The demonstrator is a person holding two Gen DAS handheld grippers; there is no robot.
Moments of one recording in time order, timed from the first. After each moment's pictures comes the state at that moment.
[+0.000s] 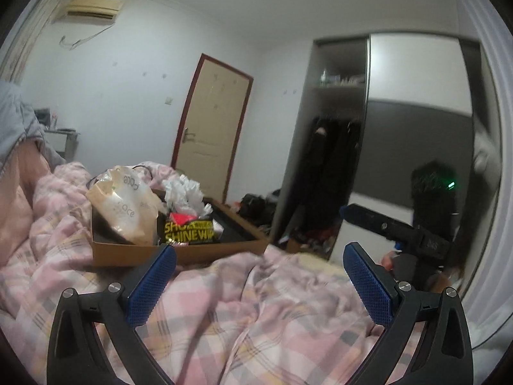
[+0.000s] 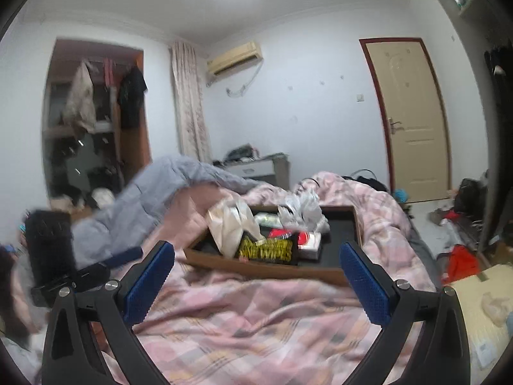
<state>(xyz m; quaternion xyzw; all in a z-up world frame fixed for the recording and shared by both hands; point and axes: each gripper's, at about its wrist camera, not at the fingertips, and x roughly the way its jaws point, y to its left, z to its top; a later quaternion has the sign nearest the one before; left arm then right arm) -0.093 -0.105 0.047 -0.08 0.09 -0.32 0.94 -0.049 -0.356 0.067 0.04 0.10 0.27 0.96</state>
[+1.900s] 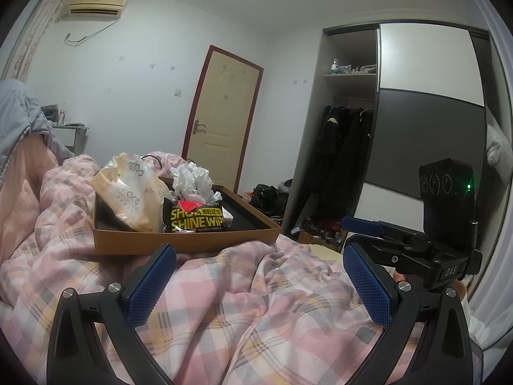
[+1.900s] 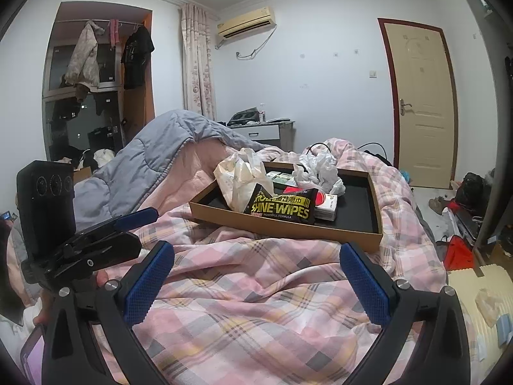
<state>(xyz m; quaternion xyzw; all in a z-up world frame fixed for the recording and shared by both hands) -0.086 -0.112 0.033 -0.08 0.11 -0.30 0.94 -0.047 -0.337 0.048 0.00 0.16 0.29 0.94</state>
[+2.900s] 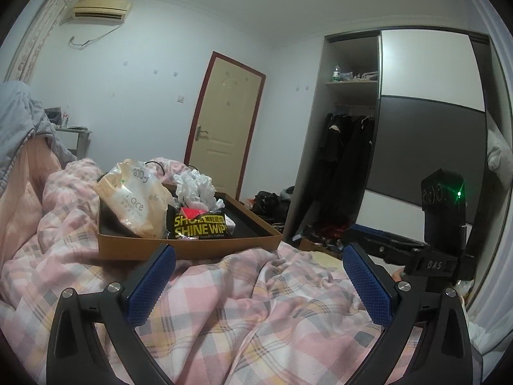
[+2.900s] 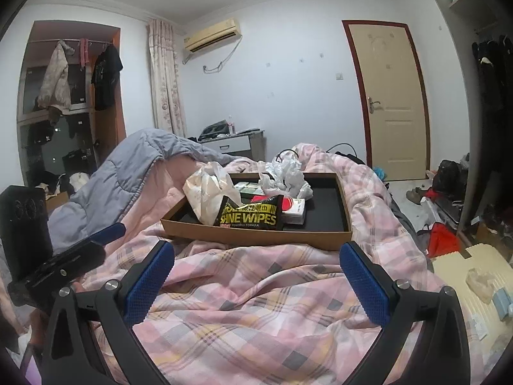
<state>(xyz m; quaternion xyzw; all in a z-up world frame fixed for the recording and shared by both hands) -0.090 -0.104 0.035 -0.09 0.10 -0.30 0.95 -0.041 -0.351 0.048 0.04 0.16 0.22 0.96</state>
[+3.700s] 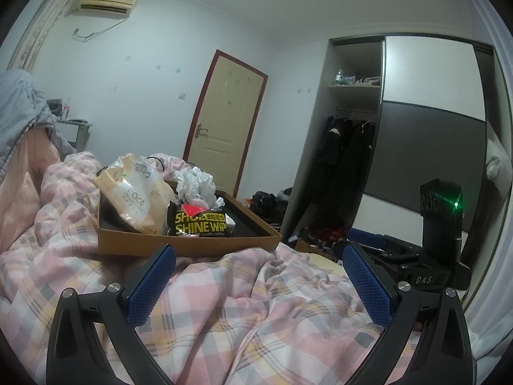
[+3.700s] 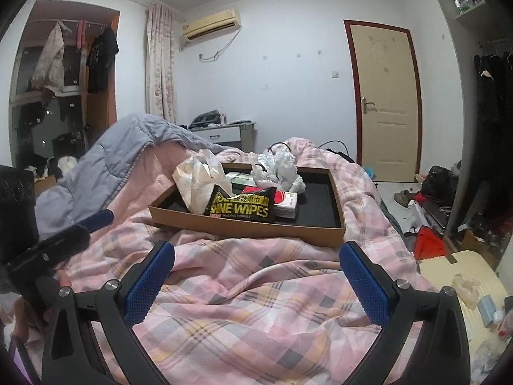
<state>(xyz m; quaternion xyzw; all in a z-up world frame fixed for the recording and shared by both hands) -0.085 -0.095 0.032 -0.11 0.10 -0.30 0.94 -0.042 -0.340 0.044 0.00 0.17 0.20 0.97</state>
